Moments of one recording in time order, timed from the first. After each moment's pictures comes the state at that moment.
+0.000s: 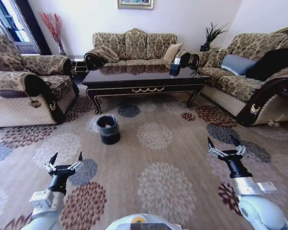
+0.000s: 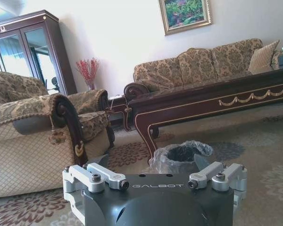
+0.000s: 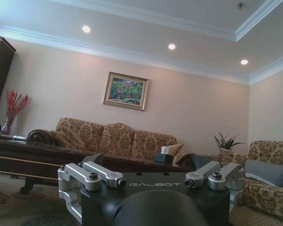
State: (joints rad) left arm 1.91 -1.34 -0.83 -2.47 -0.18 0.15 -0.17; right arm -1.81 0.95 0.93 2.12 0.56 0.40 0.05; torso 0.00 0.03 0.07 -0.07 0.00
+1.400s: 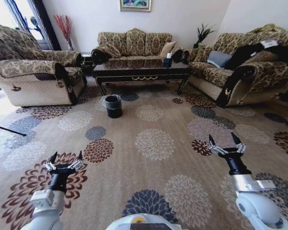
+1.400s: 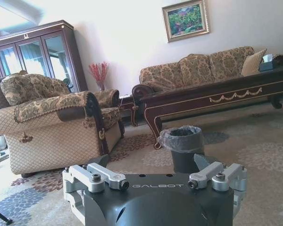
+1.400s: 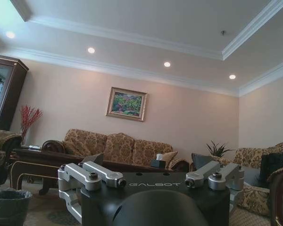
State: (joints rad) left arm 1.90 -1.36 -0.82 -2.47 -0.17 0.14 -0.16; right arm -1.77 0.94 0.92 2.08 0.57 0.44 0.04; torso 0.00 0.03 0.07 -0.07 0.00
